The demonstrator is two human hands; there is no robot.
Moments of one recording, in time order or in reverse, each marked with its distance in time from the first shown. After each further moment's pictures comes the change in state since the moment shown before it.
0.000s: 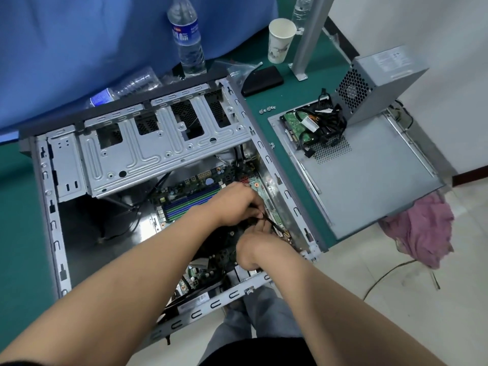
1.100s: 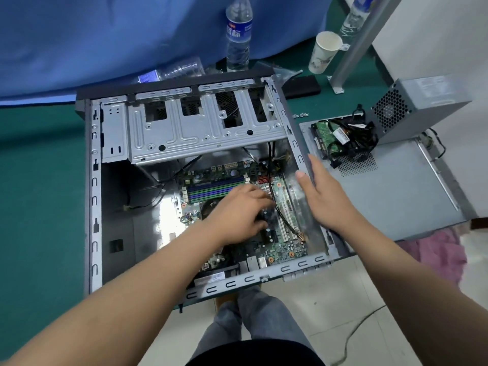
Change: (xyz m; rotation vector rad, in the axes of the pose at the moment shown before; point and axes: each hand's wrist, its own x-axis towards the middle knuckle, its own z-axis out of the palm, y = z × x) left_hand -0.065 0.020 0.013 0.086 0.228 -0.153; right_hand -0.027 0.091 -0.028 0.692 0.920 -0.387
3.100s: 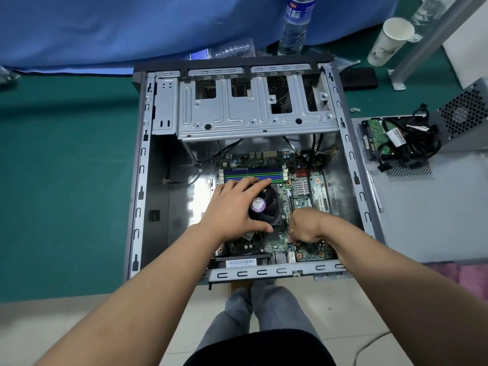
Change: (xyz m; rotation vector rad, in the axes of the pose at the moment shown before) left_hand -0.058 -0.036 0.017 -0.140 0.071 -0.419; right_hand 0.019 -0.018 0.086 -0.609 -0.896 0.130
